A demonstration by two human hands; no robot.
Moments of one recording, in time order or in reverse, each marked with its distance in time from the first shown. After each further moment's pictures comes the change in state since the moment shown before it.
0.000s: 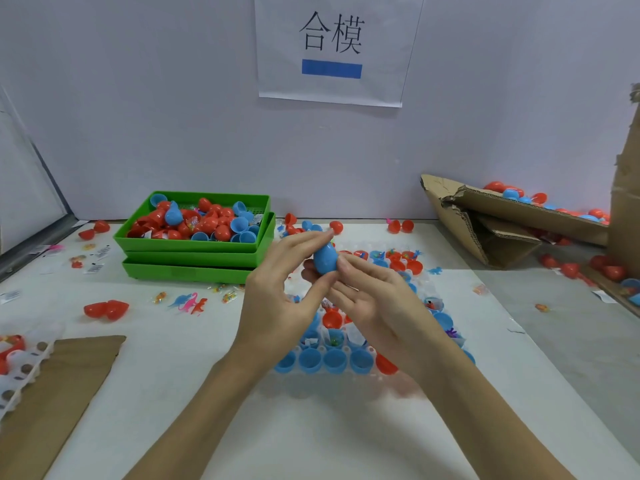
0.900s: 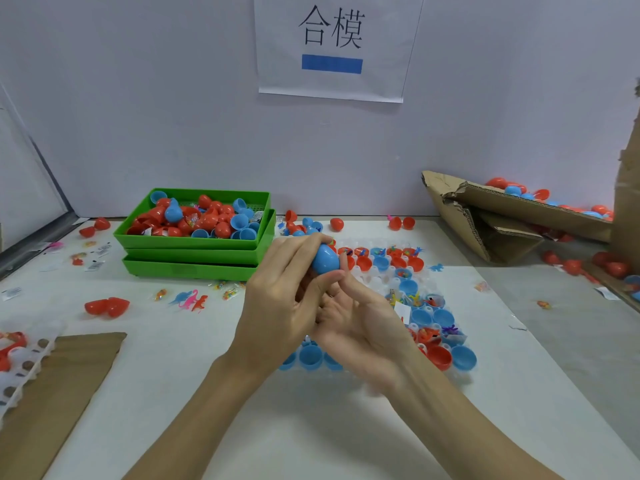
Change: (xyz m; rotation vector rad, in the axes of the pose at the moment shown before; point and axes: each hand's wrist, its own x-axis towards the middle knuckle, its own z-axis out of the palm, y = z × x) left_hand -0.001 0.005 0.001 0.278 0.042 0.217; right_hand 0.002 0.034 0.009 0.424 -0.051 0.175
